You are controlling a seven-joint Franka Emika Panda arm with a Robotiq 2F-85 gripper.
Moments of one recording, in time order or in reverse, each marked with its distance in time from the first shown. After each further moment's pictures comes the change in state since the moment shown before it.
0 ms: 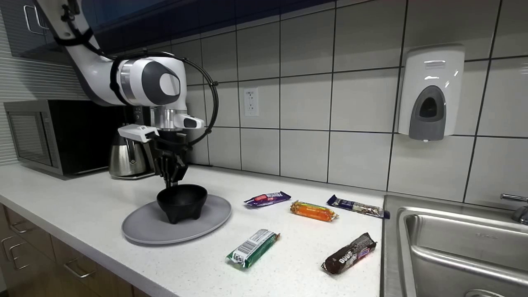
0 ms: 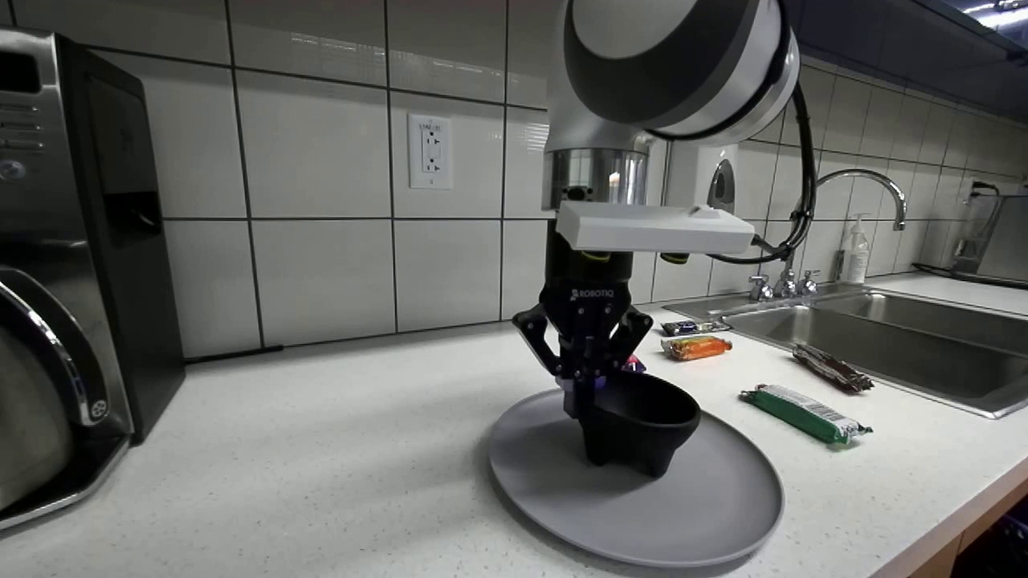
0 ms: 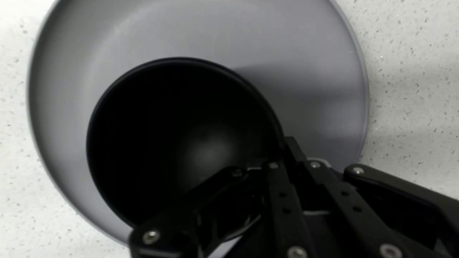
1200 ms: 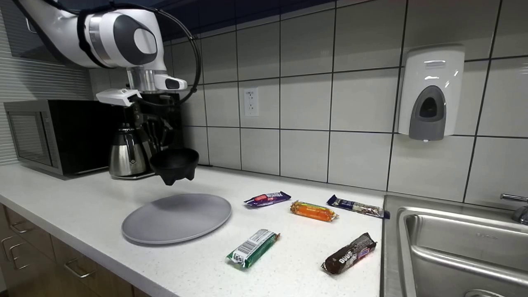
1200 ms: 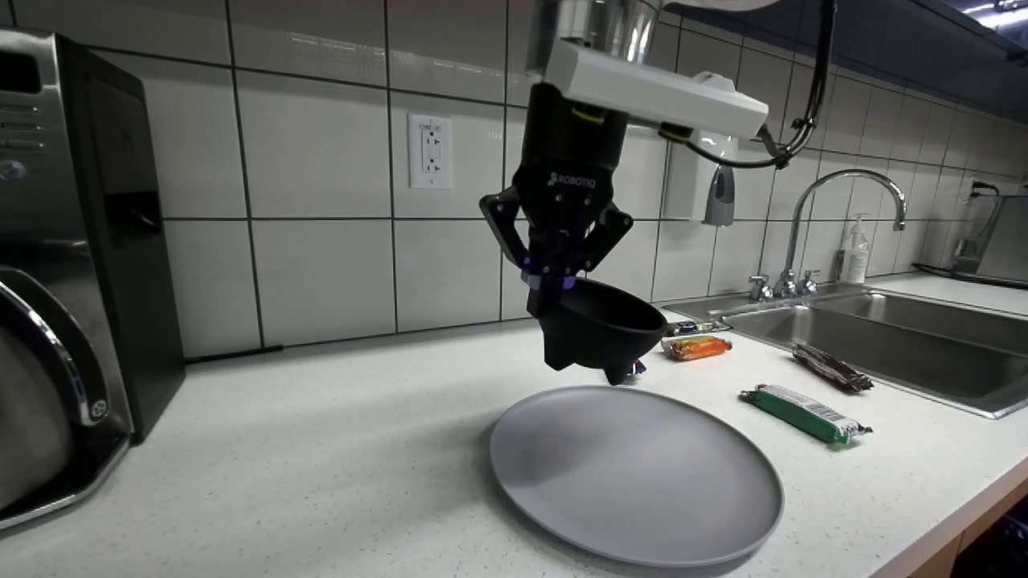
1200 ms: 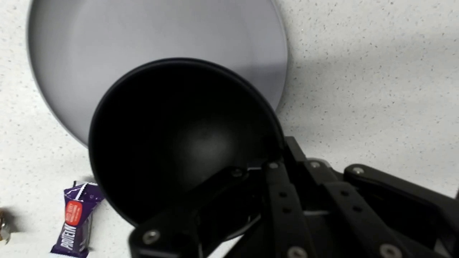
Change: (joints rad) arm 0.043 -0.199 0.027 -0.019 -0.009 -0.002 0.000
